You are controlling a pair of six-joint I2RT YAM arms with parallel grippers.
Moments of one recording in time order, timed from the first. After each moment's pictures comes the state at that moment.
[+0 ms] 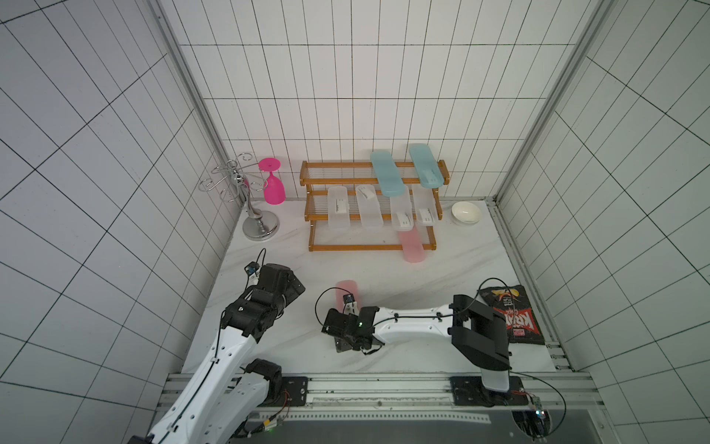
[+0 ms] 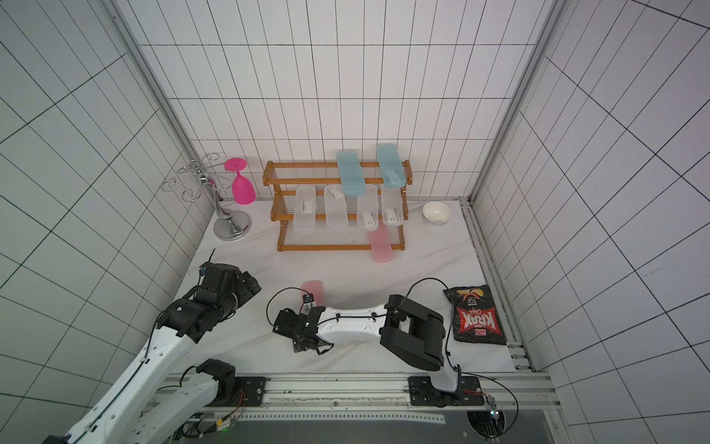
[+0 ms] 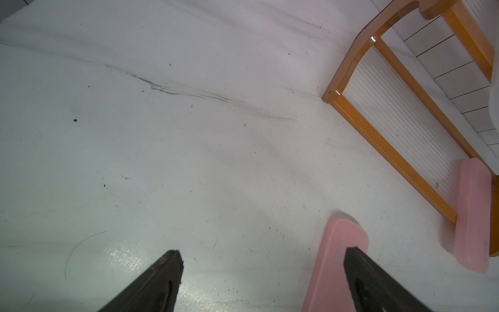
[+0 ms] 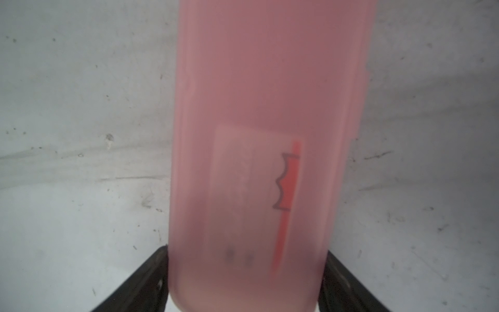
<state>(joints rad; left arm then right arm) -0.29 0.80 0.73 -0.86 -0.24 -0.93 1.42 1.96 1.30 -0.67 0.23 1.02</state>
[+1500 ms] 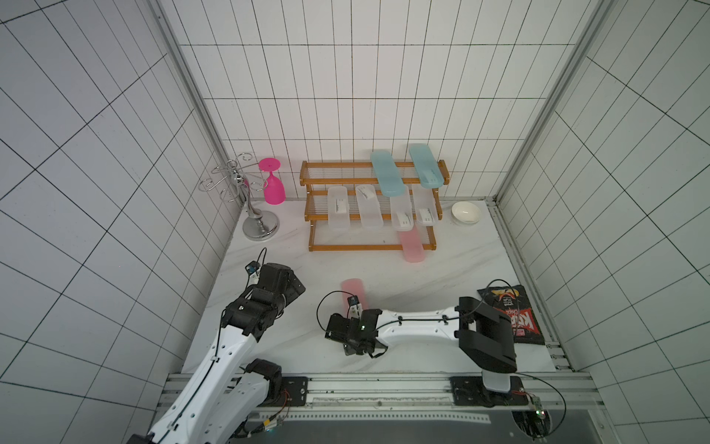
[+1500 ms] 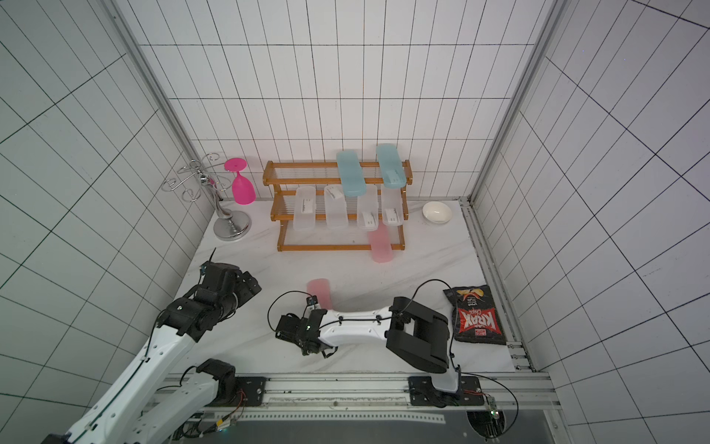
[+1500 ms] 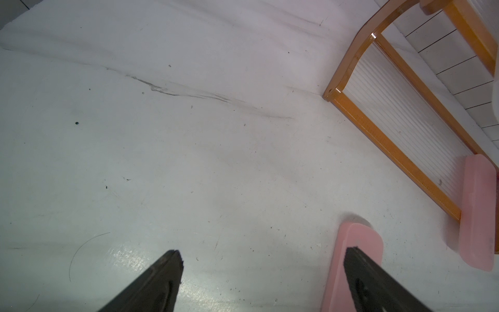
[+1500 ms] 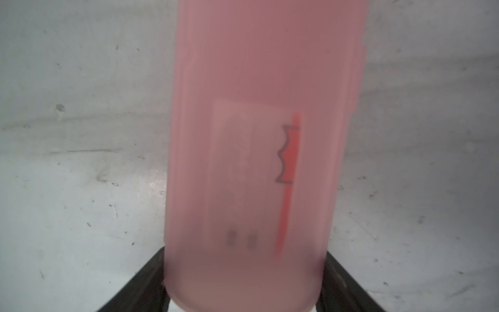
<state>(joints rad) -0.29 0.80 0.75 -0.87 -0.24 -0.91 1.44 1.88 1.26 -0.77 0.32 1.00</state>
